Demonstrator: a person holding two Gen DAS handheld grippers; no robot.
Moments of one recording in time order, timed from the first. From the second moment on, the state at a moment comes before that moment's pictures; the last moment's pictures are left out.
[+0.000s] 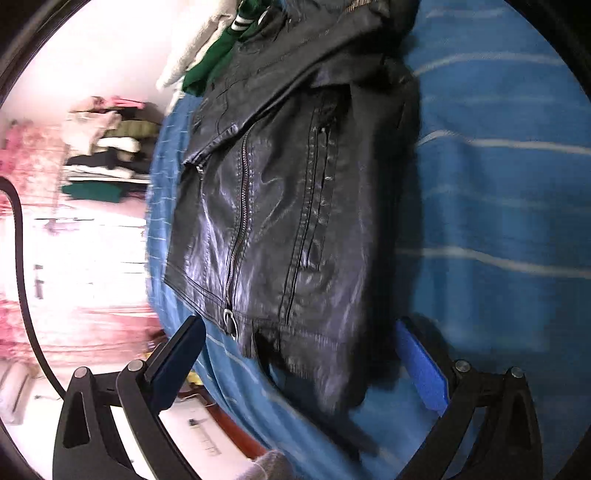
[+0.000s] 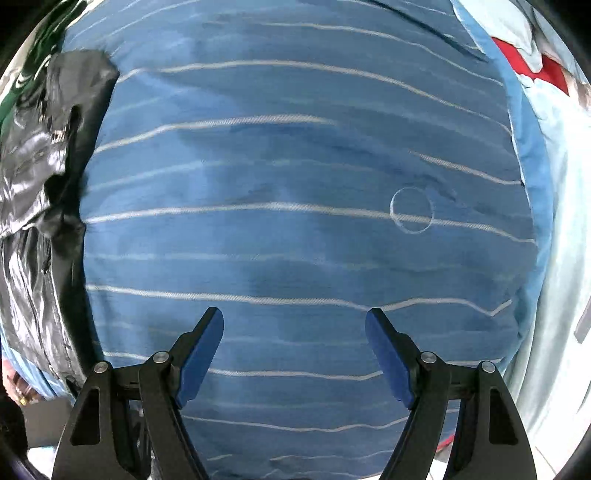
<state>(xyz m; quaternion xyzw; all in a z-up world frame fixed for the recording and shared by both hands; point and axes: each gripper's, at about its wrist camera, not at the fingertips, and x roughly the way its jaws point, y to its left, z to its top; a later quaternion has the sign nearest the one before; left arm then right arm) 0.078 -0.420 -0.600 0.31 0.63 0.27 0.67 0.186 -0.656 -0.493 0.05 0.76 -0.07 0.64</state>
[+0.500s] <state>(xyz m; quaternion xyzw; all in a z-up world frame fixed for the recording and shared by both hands) 0.110 -0.348 -0.541 0.14 0.60 0.24 0.76 0.298 -0.598 -0.534 0.35 0.67 0.20 0.62</state>
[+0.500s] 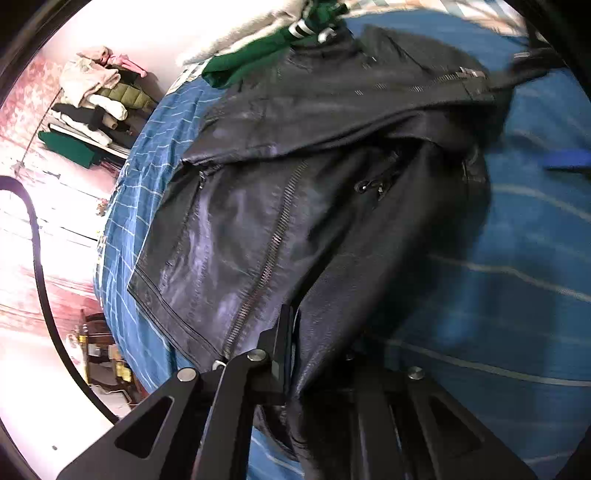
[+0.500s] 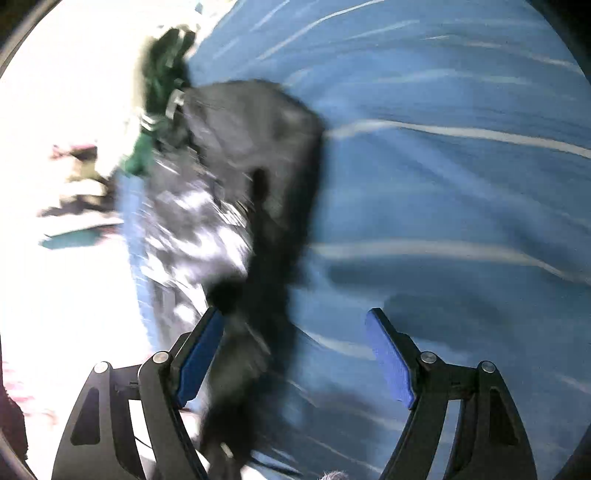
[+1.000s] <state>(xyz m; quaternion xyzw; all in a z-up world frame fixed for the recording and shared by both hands) 0.107 -0.273 -0.477 0.03 0.59 0.14 0.79 0.358 -0.516 -0.472 0.42 0.63 0.15 0.64</state>
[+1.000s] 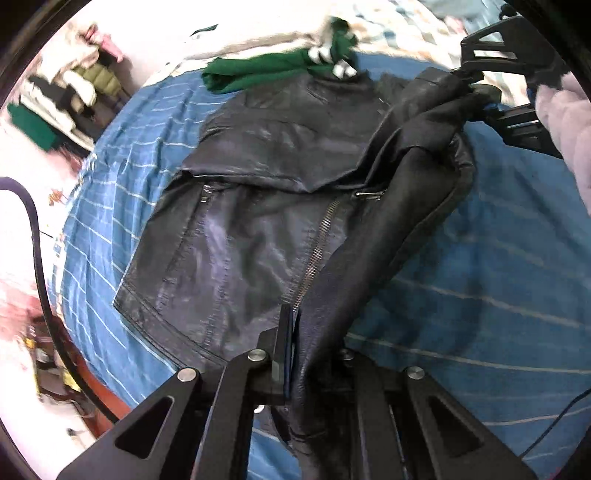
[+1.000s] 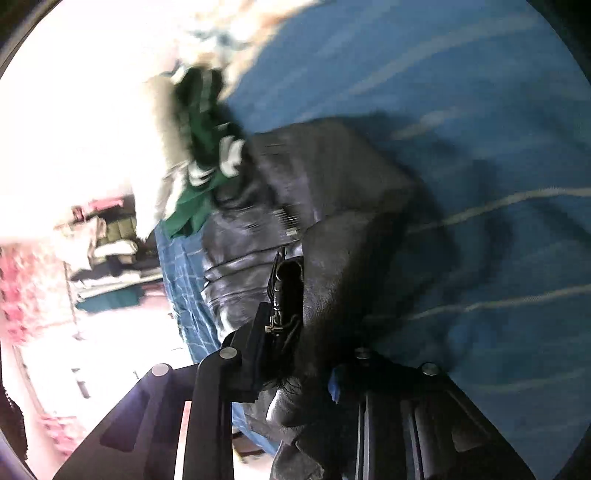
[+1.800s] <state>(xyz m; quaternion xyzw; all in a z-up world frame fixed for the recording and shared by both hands) 0.092 0.046 -0.542 -0.29 0.61 0.20 0.71 0.457 -0.125 -0.445 0.17 0.72 0.22 0.63</state>
